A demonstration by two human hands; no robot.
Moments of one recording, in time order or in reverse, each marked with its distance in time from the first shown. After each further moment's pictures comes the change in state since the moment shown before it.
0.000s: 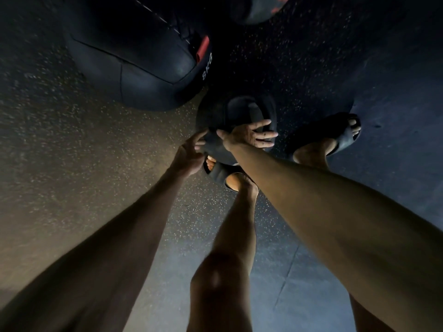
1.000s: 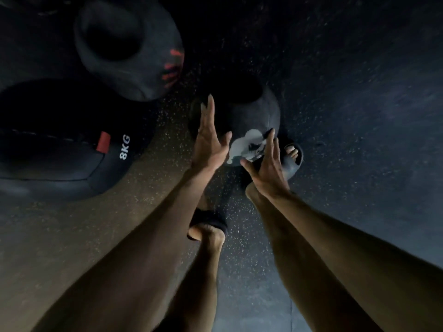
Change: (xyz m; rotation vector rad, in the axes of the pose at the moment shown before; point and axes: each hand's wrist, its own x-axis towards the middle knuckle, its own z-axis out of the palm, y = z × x) left_hand 0.119 0.265 0.148 0.141 0.164 0.477; right_hand 0.117 0.133 -0.226 0.157 0.165 -0.527
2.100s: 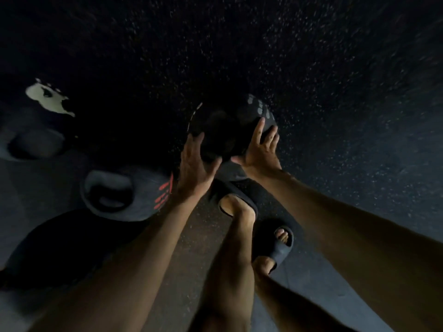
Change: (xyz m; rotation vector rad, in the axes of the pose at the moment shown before) left_hand 0.239 0.123 -0.051 0.217 -0.043 0.007; right_hand 0.248 -0.172 -0.201 -0.091 -0.045 0.104
